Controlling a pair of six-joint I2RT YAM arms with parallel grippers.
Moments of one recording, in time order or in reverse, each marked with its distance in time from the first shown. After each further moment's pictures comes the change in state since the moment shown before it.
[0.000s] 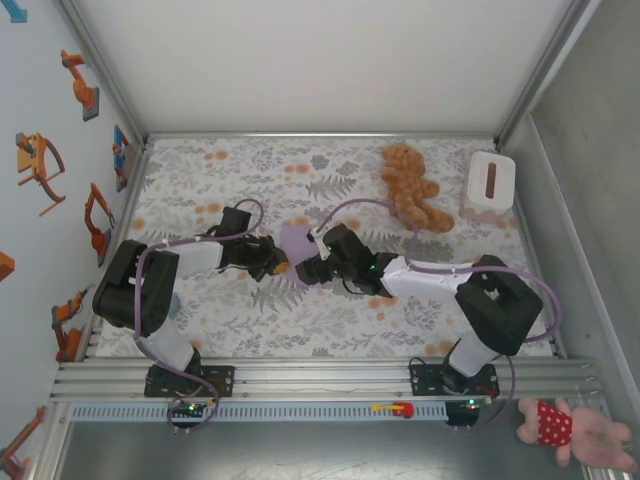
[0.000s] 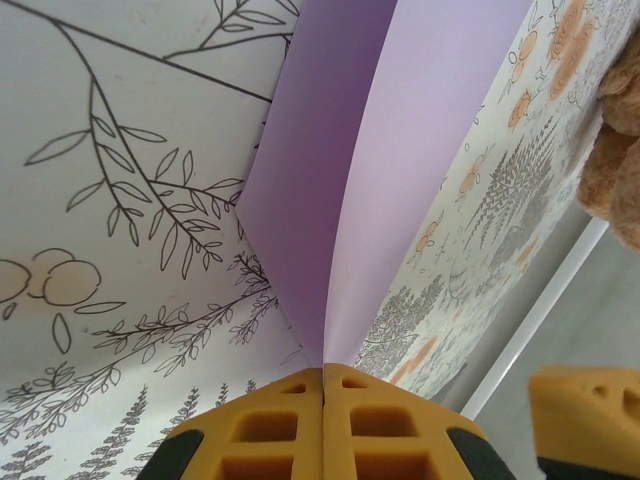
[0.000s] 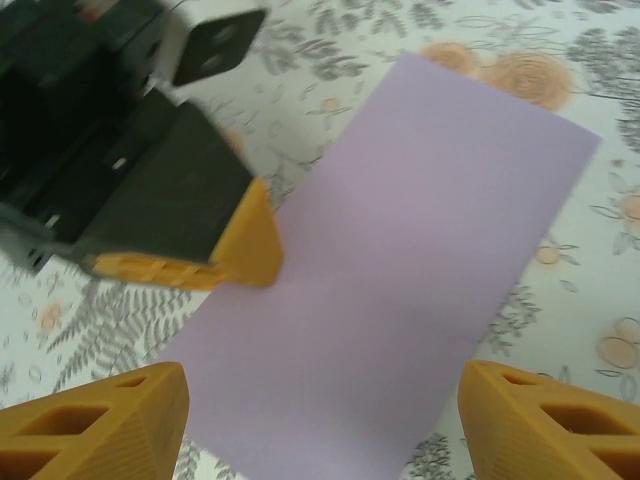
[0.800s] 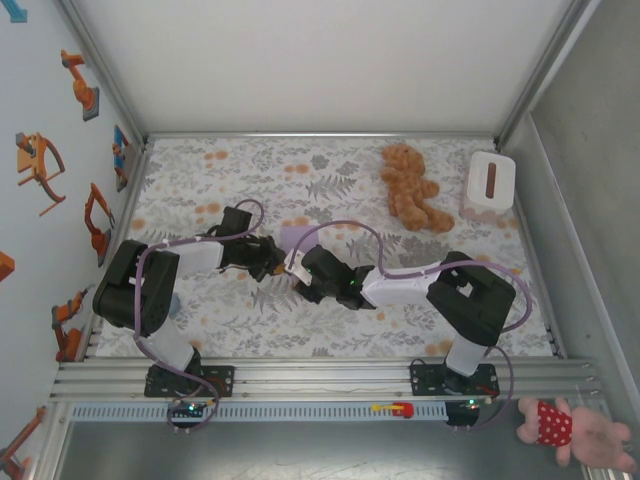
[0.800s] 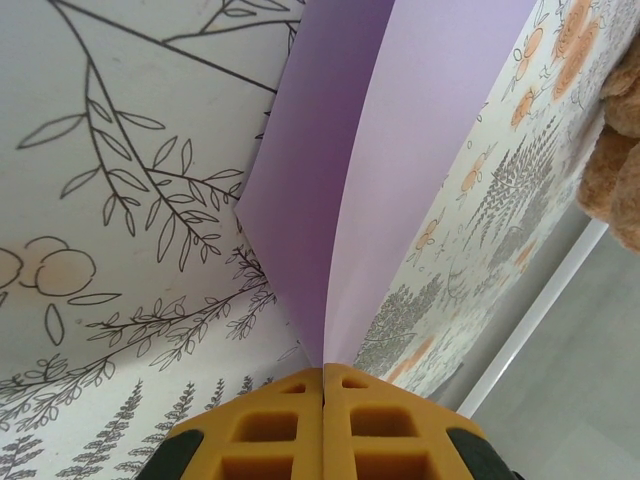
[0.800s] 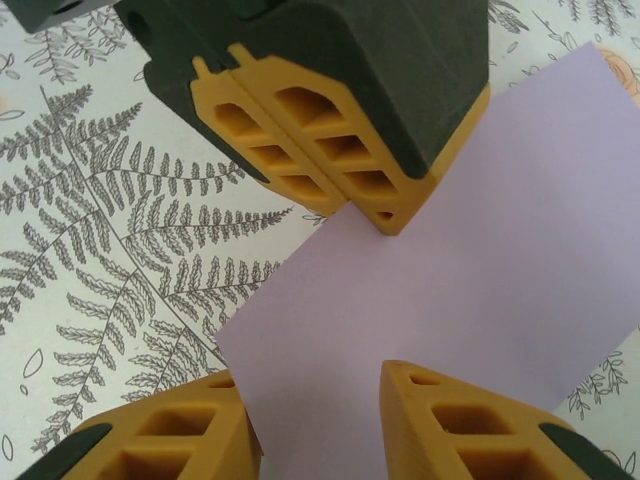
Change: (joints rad) left arm -0.005 0.000 0.004 -0.007 0.000 -0.017; right arm 0.120 0.132 0.026 0.012 0.121 -0.375
